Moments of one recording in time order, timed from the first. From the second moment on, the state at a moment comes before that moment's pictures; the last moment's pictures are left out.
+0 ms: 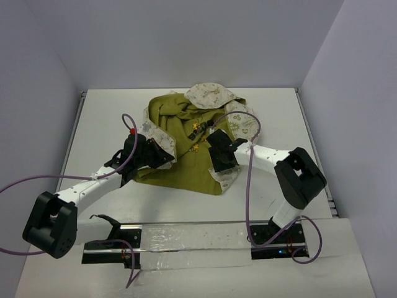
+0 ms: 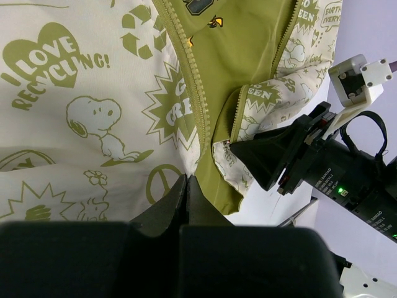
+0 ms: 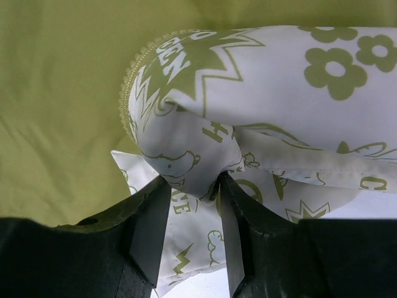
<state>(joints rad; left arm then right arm) -0.50 1.23 0.62 0.03 0.19 -0.93 0.66 1.66 0.98 -0.46 0.15 0.36</state>
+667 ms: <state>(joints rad) -0.50 1.23 0.62 0.03 0.19 -0.93 0.66 1.66 1.00 -0.46 0.13 0.36</state>
